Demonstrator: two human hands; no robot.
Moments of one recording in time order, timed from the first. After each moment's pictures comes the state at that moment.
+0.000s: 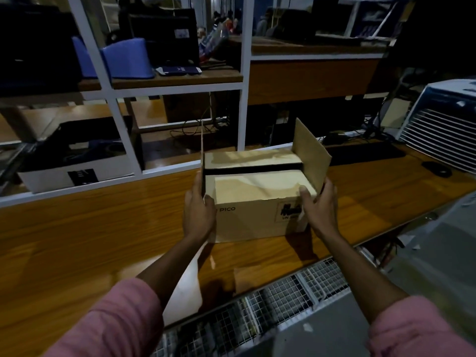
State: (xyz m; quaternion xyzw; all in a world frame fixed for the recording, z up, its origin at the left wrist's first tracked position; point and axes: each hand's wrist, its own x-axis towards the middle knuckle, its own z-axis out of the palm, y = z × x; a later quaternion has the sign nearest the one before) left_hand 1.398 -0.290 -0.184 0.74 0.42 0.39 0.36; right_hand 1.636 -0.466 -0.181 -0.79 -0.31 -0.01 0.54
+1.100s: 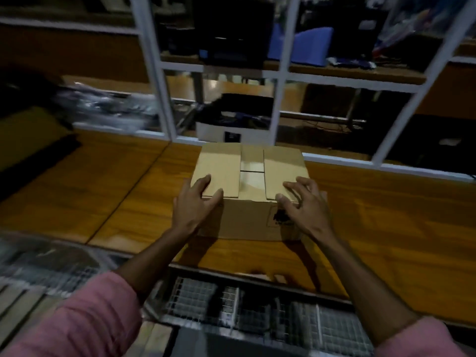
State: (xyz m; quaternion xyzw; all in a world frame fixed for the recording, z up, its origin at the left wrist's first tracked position) left_hand 1.079 -0.281 -0.177 0.67 0.63 0.35 0.19; right_hand 1.362 -0.325 -0.171 -0.70 -0.63 0.08 0.31
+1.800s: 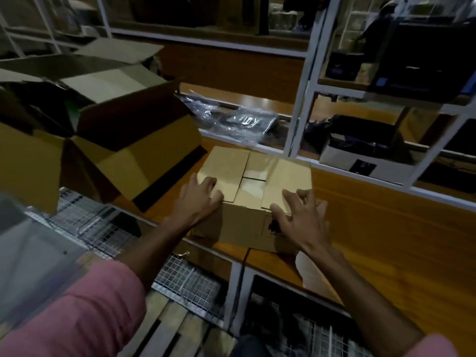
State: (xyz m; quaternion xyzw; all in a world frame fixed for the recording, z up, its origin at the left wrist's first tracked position) left_hand 0.664 -0.222 -0.151 0.66 0.71 0.21 0.12; right_hand 0.942 -0.240 -0.165 -0.66 -0.71 0.07 0.22
